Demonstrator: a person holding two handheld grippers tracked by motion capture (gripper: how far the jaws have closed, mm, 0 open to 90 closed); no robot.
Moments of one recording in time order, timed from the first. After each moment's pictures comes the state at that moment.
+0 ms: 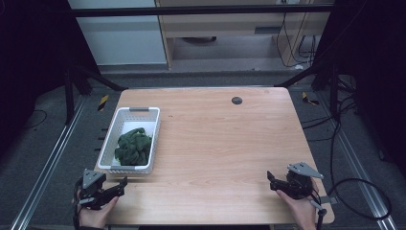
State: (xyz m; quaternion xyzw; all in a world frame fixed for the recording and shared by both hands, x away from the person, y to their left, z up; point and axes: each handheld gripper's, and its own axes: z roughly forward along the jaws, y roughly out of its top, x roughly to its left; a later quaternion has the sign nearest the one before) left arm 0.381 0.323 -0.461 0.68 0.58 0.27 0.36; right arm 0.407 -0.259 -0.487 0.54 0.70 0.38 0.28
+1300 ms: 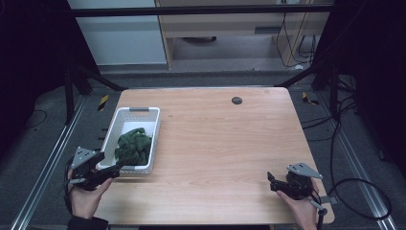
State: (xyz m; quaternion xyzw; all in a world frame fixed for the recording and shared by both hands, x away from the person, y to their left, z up) left arm 0.412 0.323 -0.397 0.69 0.53 0.27 0.41; right arm 0.407 -0.259 -0.489 0.54 0.70 0.37 0.28
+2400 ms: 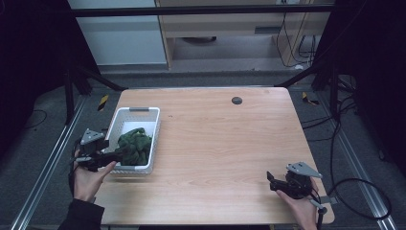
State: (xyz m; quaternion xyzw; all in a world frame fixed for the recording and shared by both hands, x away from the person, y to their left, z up) left arm 0.459 0.318 -0.382 0.73 0.52 0.25 0.37; right arm 0.408 -0.258 -0.488 0.53 0.71 0.37 0.28
